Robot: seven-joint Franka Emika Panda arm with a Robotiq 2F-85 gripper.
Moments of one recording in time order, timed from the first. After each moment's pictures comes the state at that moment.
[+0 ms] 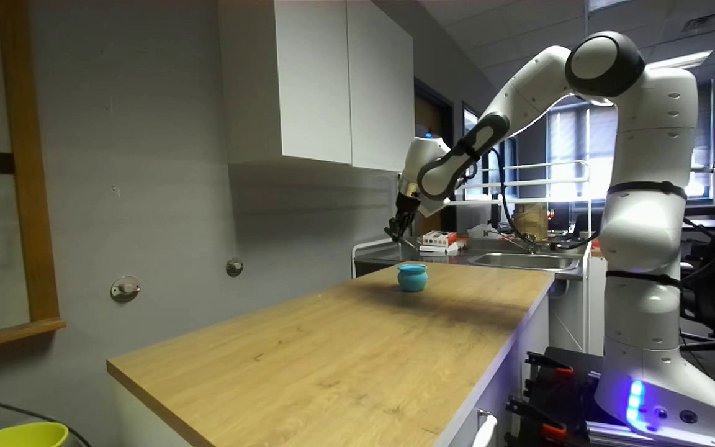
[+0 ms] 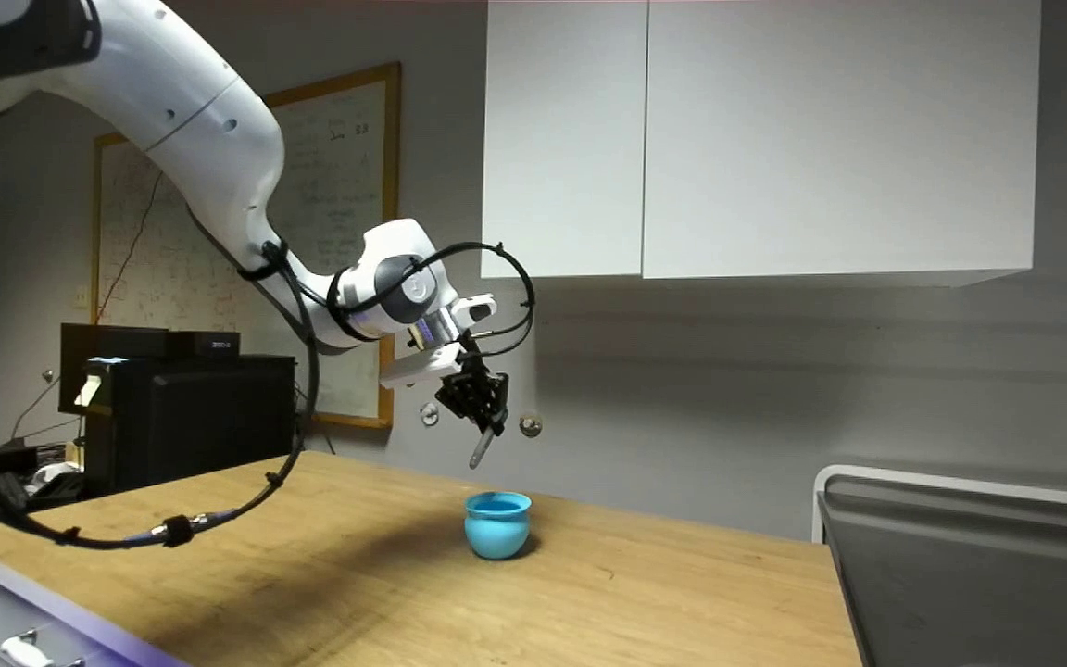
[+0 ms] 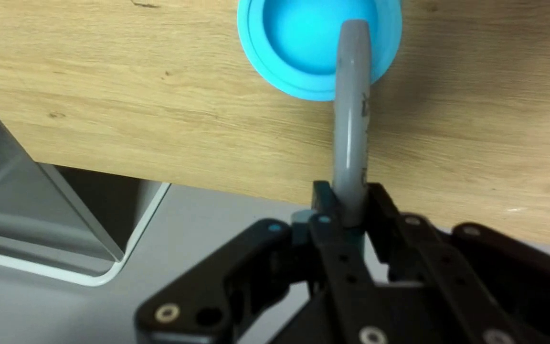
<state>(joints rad) -0.16 -0.10 -0.05 -2.28 -0.39 2.69 0.14</state>
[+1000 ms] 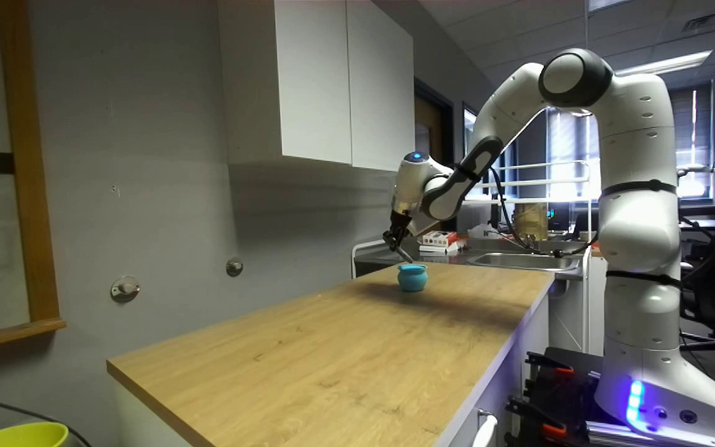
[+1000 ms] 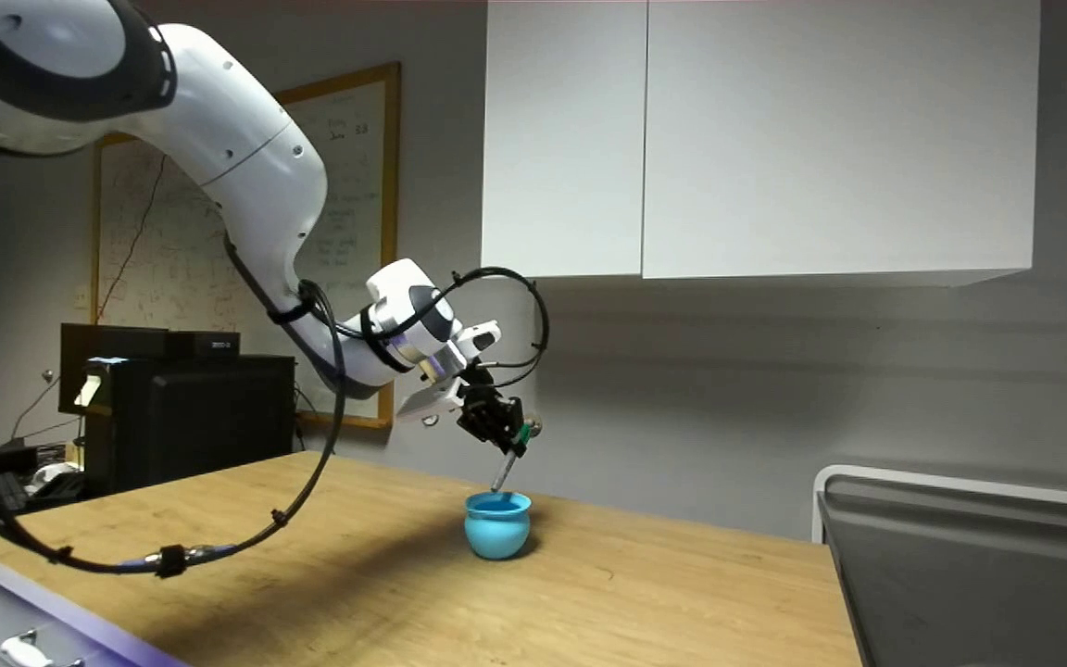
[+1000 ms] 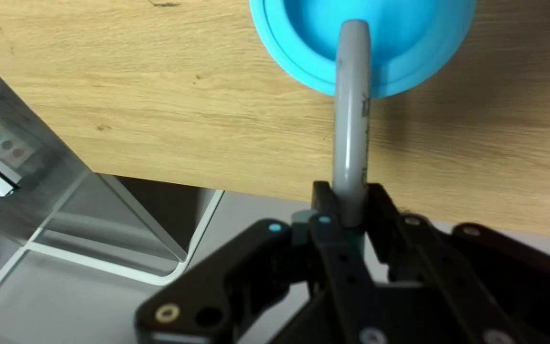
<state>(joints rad) -0.17 0.05 -0.07 -2.21 -0.82 2.75 0.64</state>
